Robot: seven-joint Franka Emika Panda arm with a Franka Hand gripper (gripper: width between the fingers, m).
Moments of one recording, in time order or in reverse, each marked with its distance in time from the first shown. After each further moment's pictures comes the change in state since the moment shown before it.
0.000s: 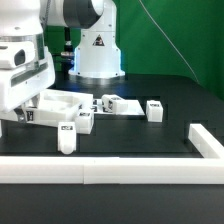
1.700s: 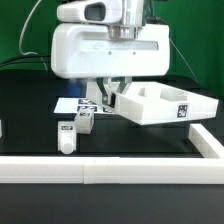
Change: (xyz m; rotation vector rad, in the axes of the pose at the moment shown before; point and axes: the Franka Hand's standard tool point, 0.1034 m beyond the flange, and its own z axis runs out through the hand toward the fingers) arm 0.193 0.066 -0.073 -0.147 0.038 0.721
